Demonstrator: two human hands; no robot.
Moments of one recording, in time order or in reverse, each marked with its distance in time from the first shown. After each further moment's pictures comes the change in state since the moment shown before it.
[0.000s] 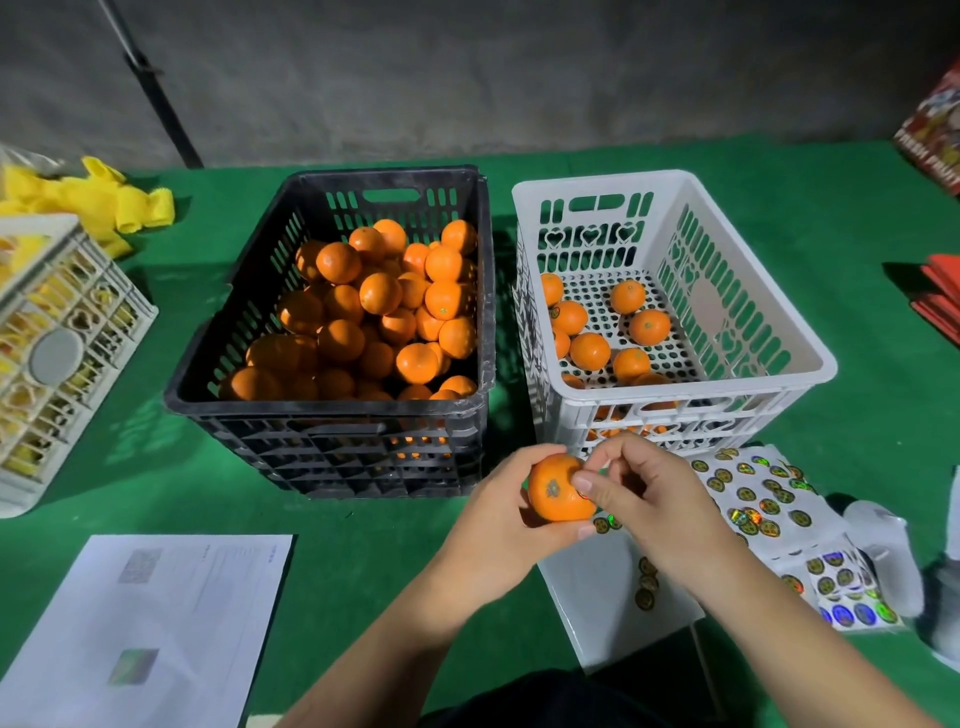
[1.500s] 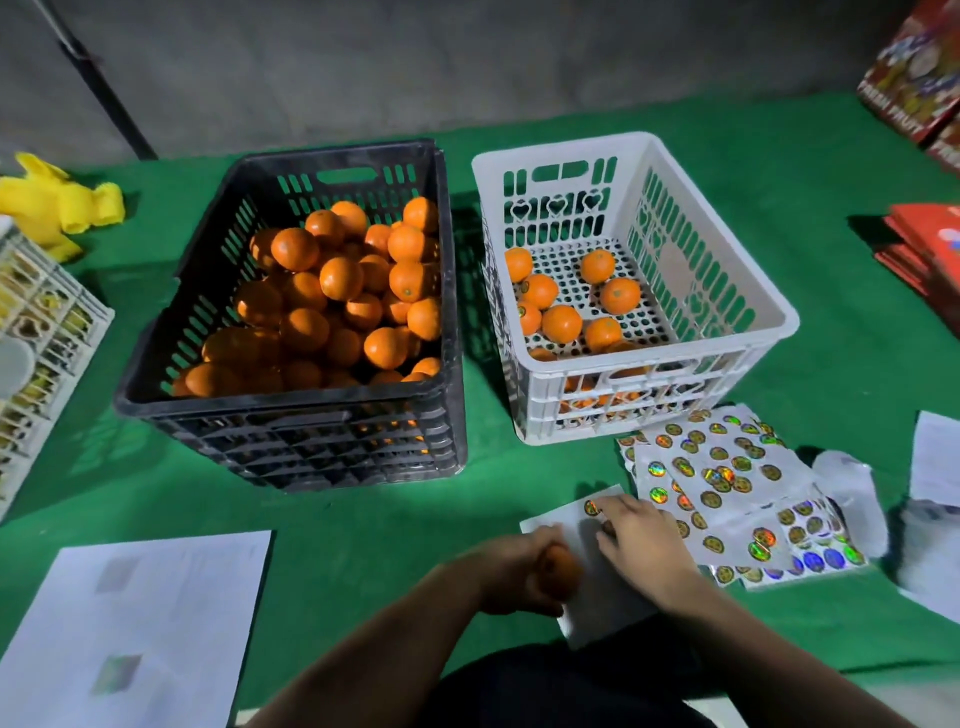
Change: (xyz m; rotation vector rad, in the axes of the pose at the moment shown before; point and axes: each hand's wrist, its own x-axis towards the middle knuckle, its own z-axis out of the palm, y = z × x) left_hand 0.007 -0.096 0.039 0.604 -0.666 -0.132; right_hand -0.015 0.184 0.002 -1.092 -0.191 0.249
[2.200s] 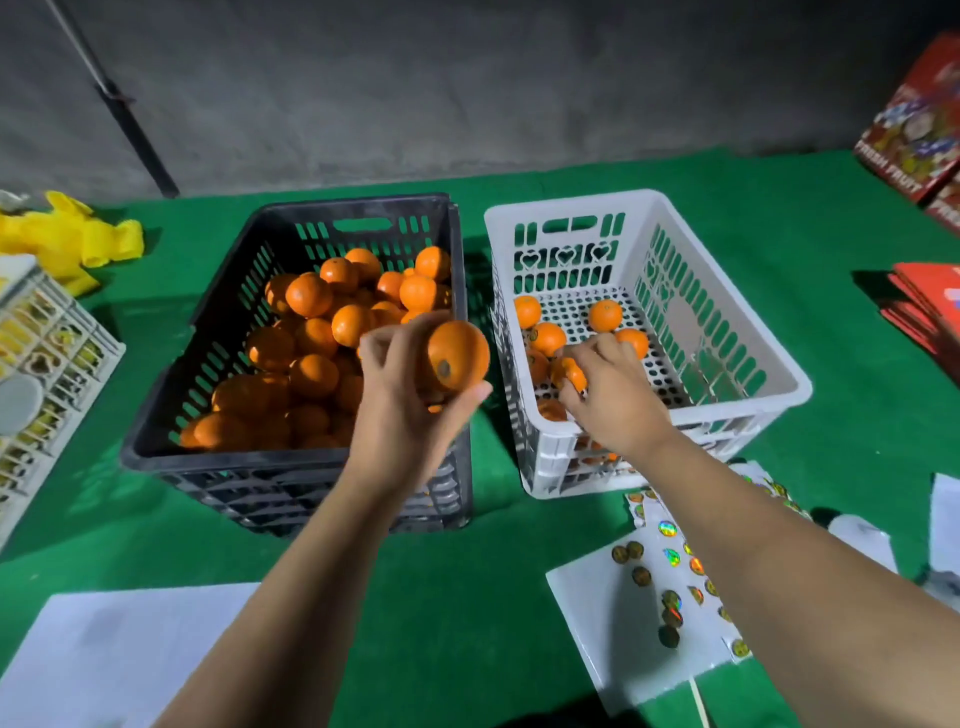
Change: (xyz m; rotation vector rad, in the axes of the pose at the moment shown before) left_hand -0.062 0.050 -0.198 -0.113 1.208 0.234; right_hand 0.106 -0.057 -0.201 0.264 0.512 -0.276
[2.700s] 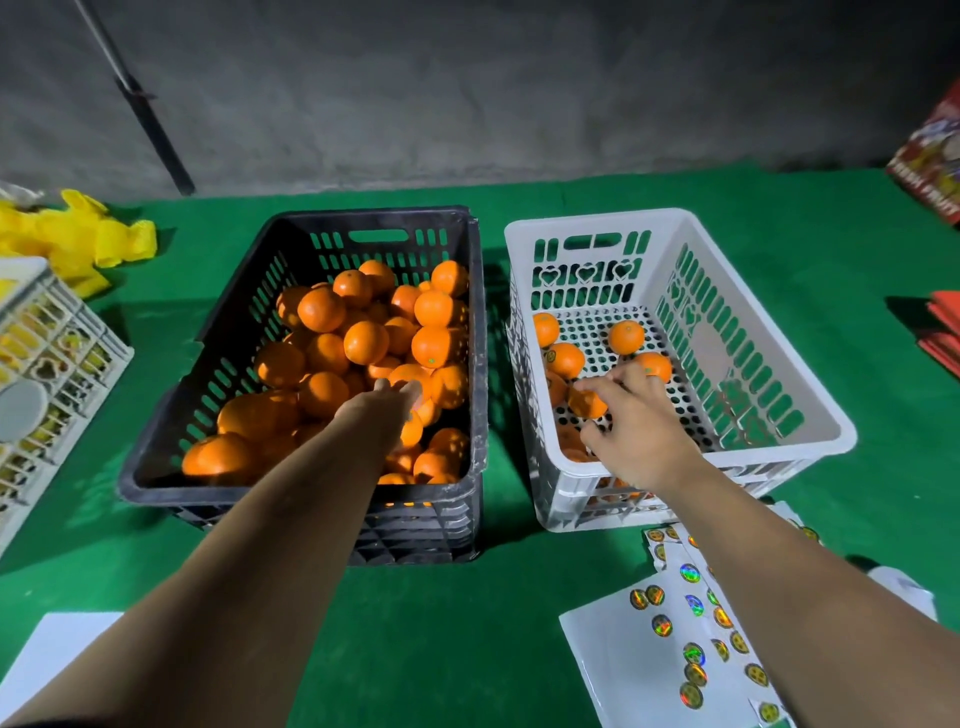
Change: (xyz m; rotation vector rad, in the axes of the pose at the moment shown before) left_hand 0.082 -0.134 0.007 0.687 -0.628 -0.612; right_hand 0.014 0.015 0.011 -0.001 -0.129 0.105
